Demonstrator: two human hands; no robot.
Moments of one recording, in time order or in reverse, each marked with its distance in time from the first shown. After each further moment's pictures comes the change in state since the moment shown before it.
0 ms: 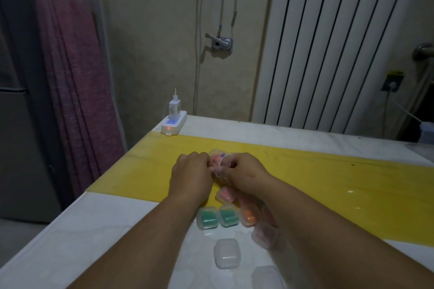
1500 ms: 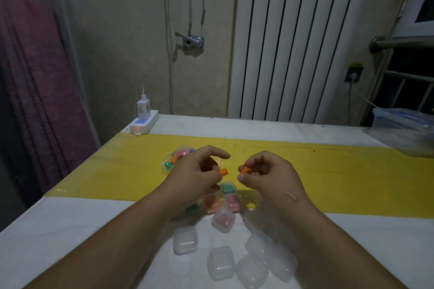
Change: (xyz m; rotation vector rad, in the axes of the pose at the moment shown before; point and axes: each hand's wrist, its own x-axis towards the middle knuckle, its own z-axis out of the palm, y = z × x) left_hand -0.046 0.080 -0.038 -0.874 -0.433 0.015; right_hand -0.111 0.030 -0.070 0.492 0.341 0.140
